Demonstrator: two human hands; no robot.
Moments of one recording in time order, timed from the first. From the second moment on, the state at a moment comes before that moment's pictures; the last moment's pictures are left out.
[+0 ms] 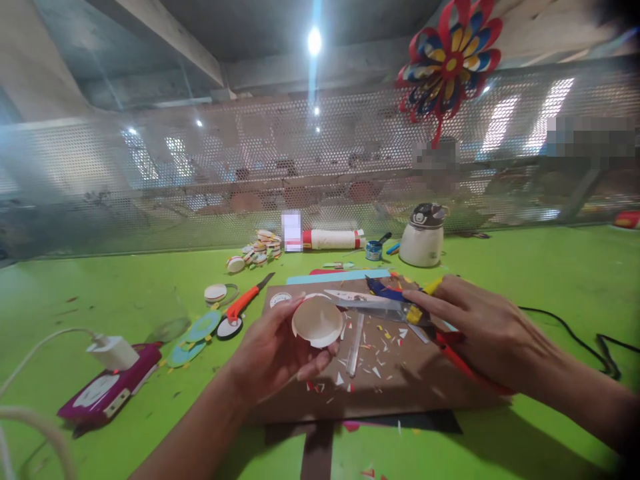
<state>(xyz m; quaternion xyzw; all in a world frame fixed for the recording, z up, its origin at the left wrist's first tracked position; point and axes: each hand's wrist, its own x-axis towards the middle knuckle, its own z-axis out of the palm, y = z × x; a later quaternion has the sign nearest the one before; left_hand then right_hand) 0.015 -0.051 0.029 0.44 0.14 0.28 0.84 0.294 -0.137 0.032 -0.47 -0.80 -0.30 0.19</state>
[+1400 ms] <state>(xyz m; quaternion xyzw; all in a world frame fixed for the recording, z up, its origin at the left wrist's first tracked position) 0.012 -0.057 0.029 0.44 0.04 0.22 0.87 0.289 -0.157 0.057 -0.42 -0.83 -0.35 0.15</state>
